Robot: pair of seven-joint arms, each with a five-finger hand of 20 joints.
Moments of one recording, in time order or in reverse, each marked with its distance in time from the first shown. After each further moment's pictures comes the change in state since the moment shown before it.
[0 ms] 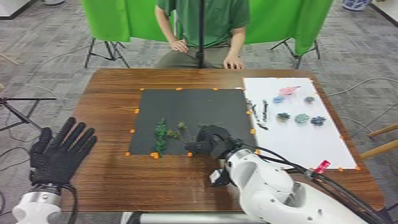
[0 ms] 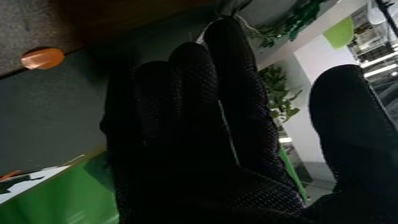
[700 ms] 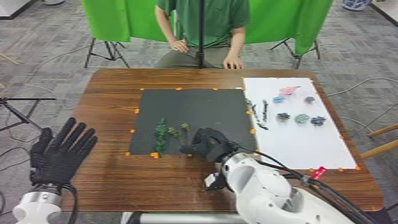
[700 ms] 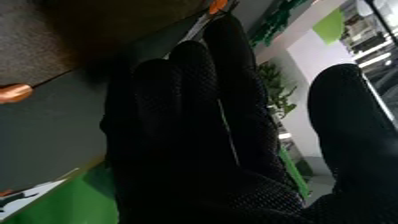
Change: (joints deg) left arm 0.0 -0.1 0.0 0.1 -0.5 0.0 -0.1; right arm -3.2 -1.7 1.5 -0.9 0.5 1.7 -1.1
